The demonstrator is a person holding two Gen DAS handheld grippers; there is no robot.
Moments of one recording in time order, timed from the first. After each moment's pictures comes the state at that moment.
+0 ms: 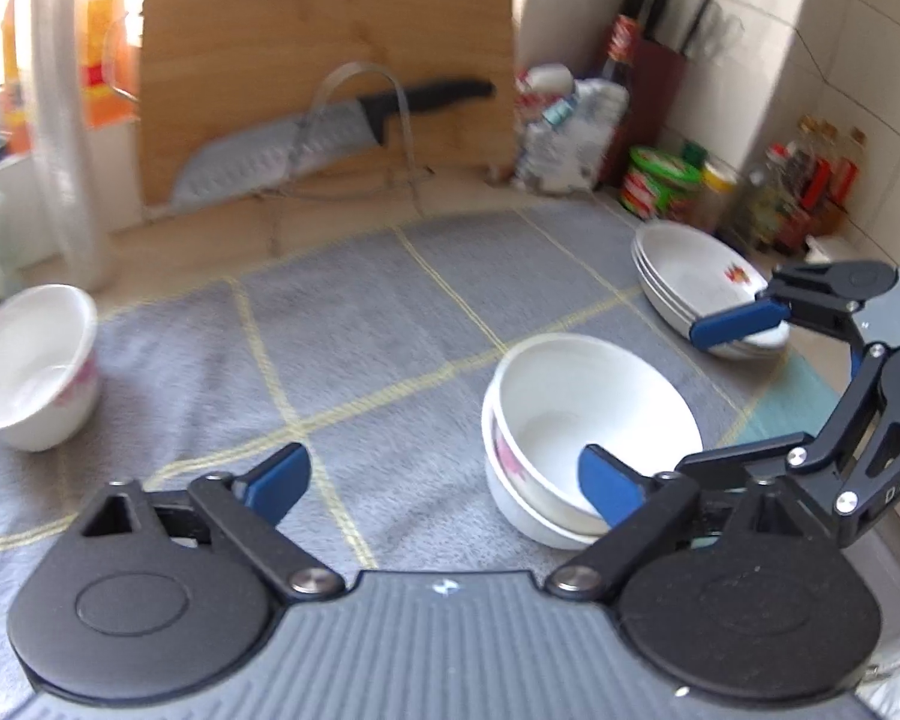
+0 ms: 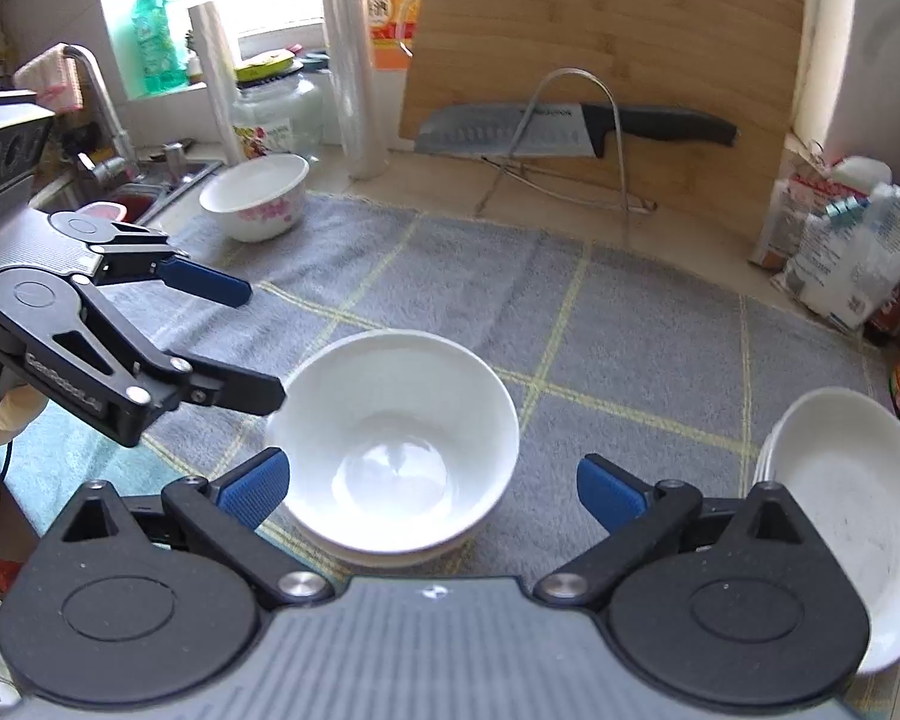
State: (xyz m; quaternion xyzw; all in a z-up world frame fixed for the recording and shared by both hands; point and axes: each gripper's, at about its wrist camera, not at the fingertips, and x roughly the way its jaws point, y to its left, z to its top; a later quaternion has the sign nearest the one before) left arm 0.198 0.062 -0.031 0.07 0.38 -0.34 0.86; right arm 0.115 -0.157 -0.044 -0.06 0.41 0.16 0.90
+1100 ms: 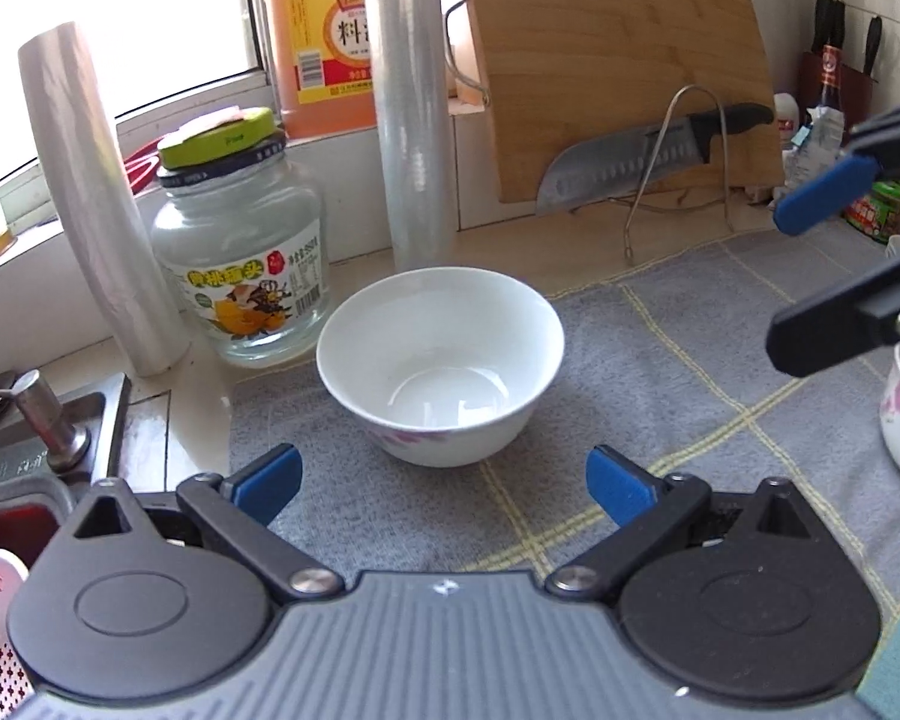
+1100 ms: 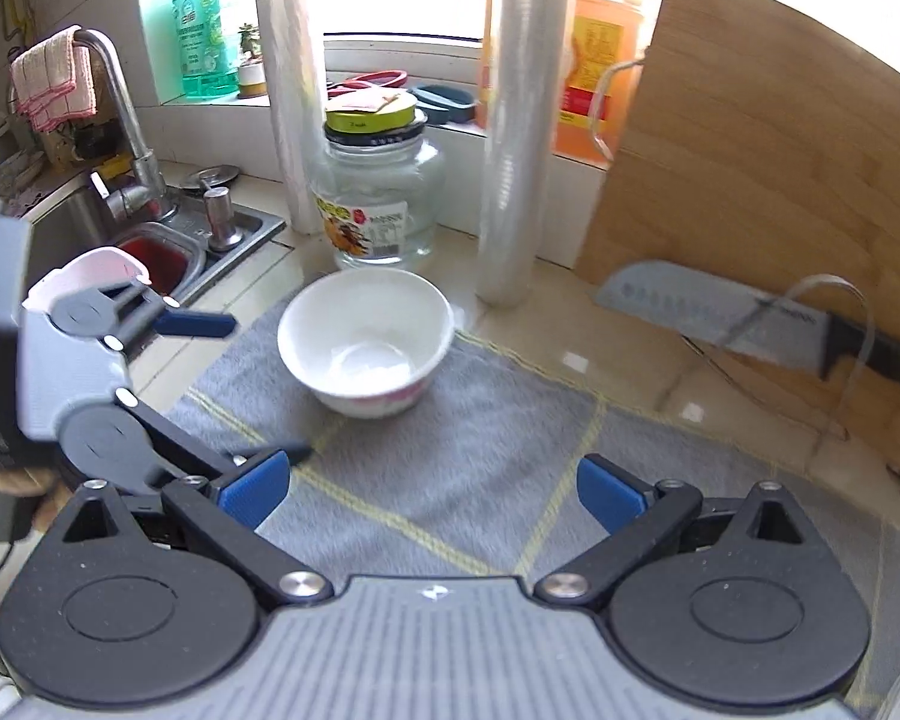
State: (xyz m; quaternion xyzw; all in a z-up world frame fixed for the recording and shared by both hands) left arm 0.298 0.207 -0.074 0.12 0.33 -0.21 0.91; right arm 0.257 0.028 -0.029 -0.10 0.41 0.18 0.89
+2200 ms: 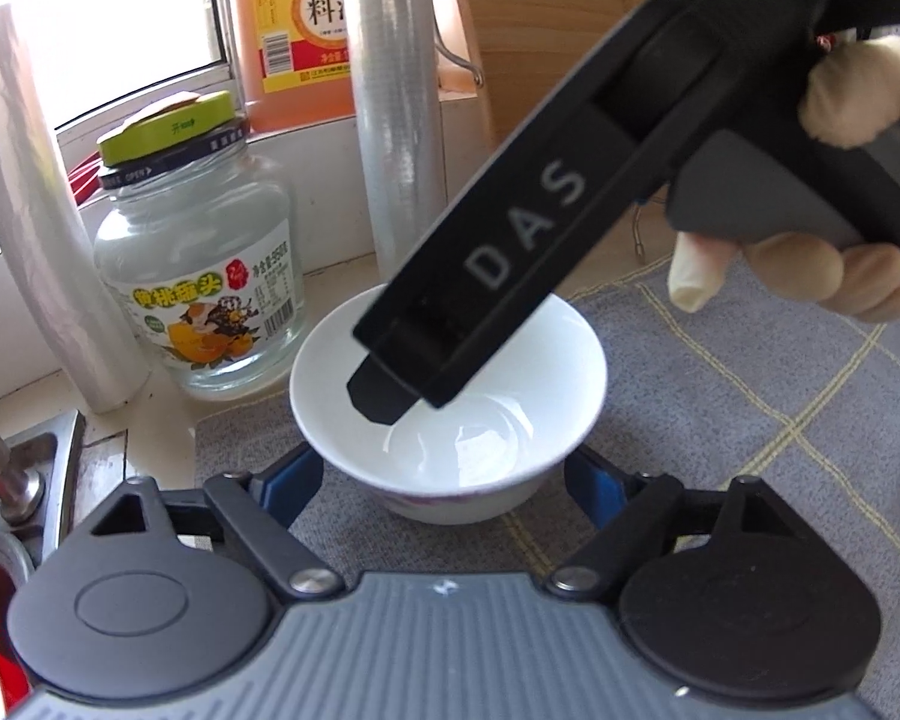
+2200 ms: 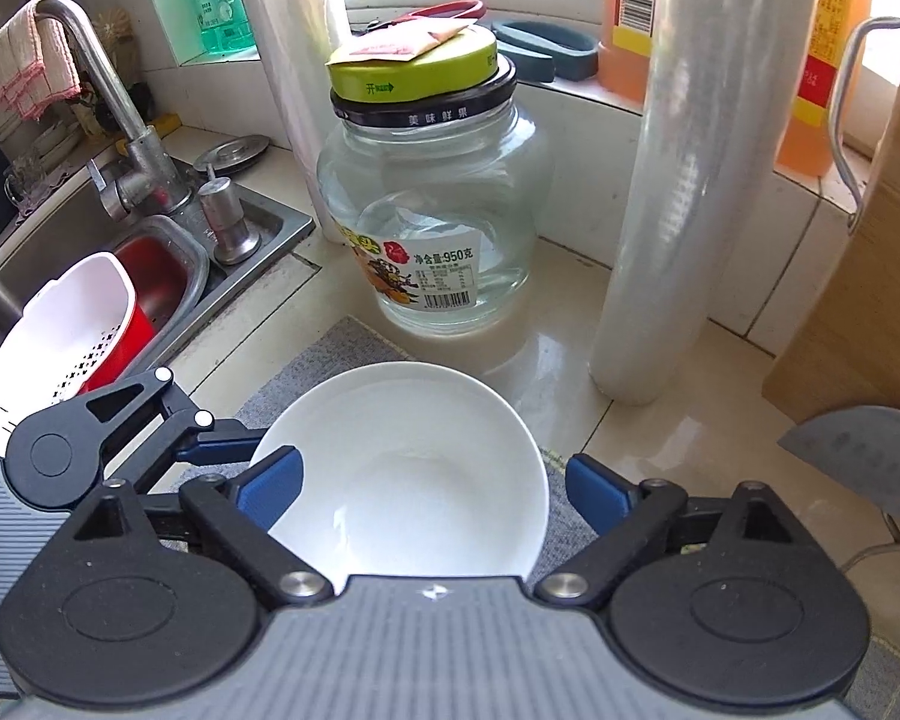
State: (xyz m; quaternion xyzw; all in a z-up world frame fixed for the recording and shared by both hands) left arm 0.332 0.201 -0.093 0.13 0.32 -0.25 0.91; right arm 0.397 0.093 -0.083 -0.09 0.46 0.27 0.84
